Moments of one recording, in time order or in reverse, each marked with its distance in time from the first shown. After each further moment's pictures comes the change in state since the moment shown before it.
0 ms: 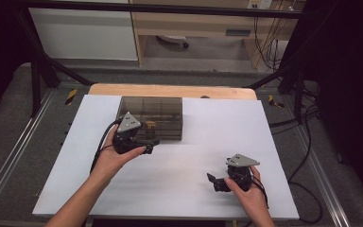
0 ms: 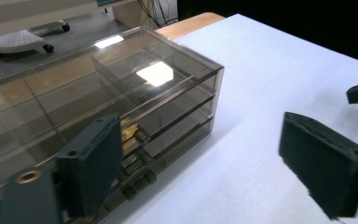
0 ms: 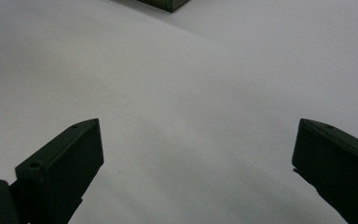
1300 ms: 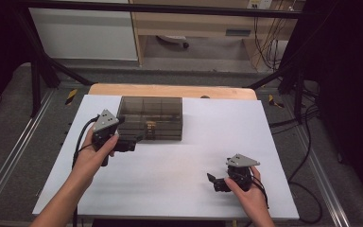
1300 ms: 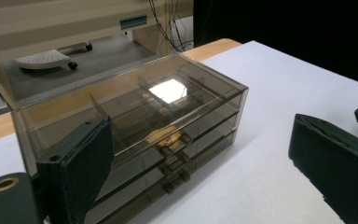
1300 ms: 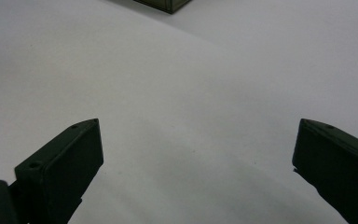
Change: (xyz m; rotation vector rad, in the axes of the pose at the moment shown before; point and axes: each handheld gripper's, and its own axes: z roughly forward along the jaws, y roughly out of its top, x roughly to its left) left arm 0.027 -0.003 -0.045 -0.083 0.059 -0.021; right arm 0.000 0.000 0.000 -0.006 -0.001 0.001
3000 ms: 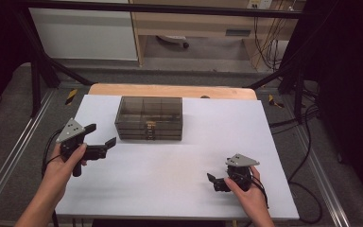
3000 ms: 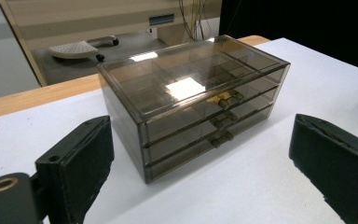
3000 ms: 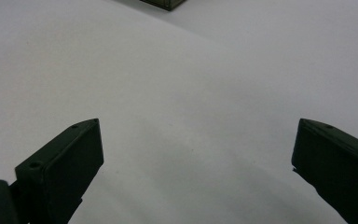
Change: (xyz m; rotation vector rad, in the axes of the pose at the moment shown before) left arm 0.042 -0.039 -0.058 -0.017 0.085 -0.066; right arm 0.000 0.000 0.002 0.007 -0.005 0.001
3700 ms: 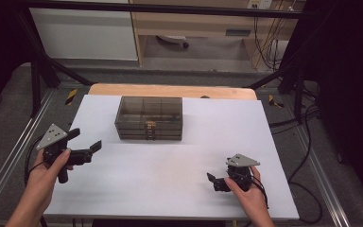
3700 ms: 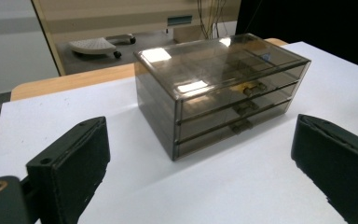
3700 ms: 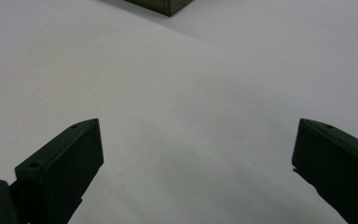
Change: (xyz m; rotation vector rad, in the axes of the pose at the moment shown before) left arm 0.018 -0.016 -0.030 -0.005 0.066 -0.034; right arm 0.001 0.001 -0.002 -0.016 -0.005 0.002
